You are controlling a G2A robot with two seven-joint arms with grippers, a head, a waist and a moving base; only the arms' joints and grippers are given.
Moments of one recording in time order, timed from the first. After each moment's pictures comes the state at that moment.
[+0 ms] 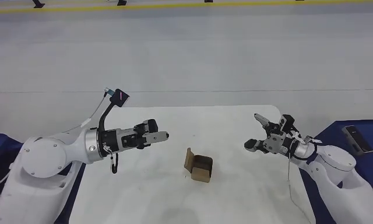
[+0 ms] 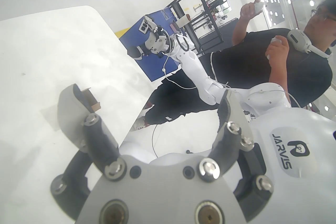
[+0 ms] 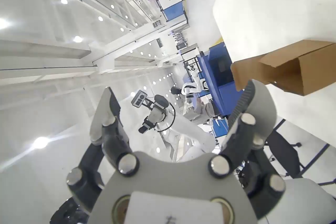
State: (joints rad) left arm 1.17 -0.94 -1.44 -2.05 -0.27 -0.01 -1.06; right arm -1.51 -0.85 1.54 -1.79 0.91 0.40 0.65
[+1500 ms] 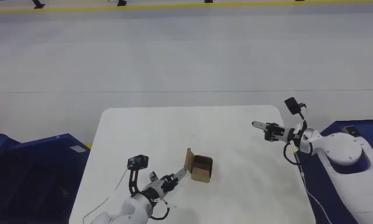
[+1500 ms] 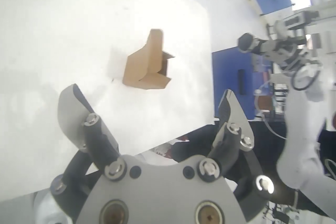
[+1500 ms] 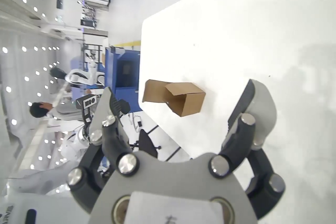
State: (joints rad) left arm 1.70 -0.98 -1.01 -2.27 0.50 0.60 -0.32; right arm -1.33 -0.81 1.51 -1.70 0.01 0.06 0.94
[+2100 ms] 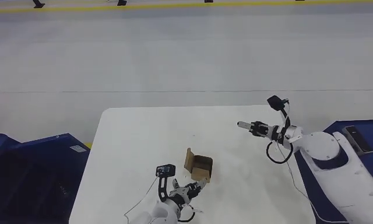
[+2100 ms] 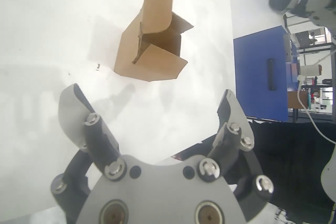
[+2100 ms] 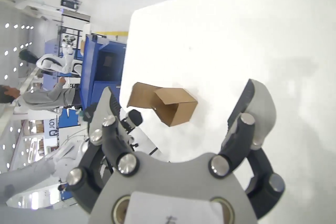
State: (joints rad) left arm 1.49 -1.11 -0.71 -1.95 0.42 0.54 -0.16; right arm -1.27 -0.83 1.39 -1.71 -0.07 -0.07 0.80
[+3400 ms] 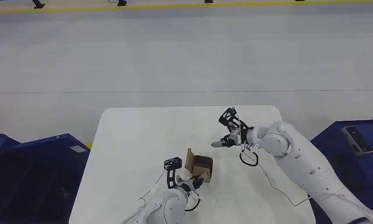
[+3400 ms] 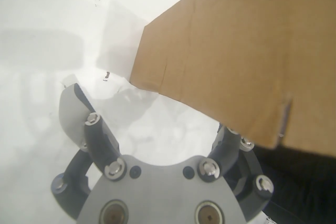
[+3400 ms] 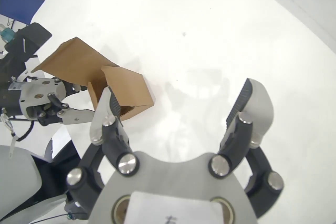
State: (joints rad) left arm 1.33 -1.23 -0.66 -1.69 0.41 0.63 -0.21; right arm -0.89 -0.96 0.87 -1.37 -0.57 -0.45 0.79
